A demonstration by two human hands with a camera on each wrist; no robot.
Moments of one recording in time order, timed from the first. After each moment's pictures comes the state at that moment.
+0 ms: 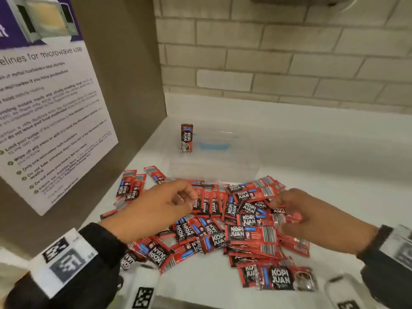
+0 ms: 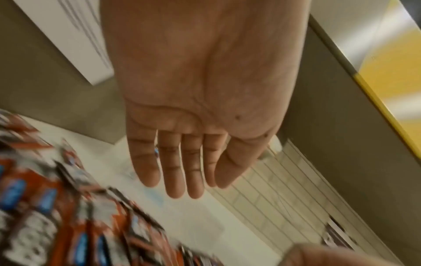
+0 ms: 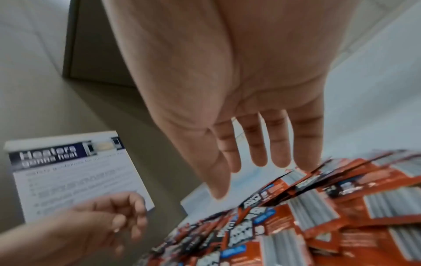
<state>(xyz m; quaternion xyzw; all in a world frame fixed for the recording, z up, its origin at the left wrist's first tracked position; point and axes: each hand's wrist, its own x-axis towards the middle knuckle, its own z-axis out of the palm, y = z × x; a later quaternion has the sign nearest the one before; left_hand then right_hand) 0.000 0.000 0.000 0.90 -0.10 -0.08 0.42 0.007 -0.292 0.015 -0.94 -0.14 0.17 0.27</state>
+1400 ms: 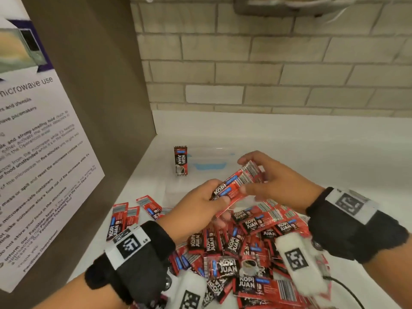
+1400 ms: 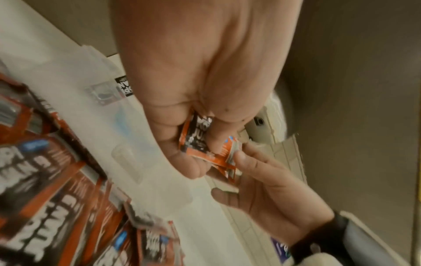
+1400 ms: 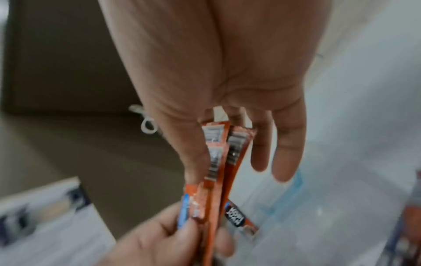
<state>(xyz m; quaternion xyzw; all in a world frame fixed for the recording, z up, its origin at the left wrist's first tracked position) 0.080 -0.046 -0.005 0.77 -0.11 -0.17 0.60 0.096 -0.231 0.039 -0.86 -0.14 0.10 0.48</state>
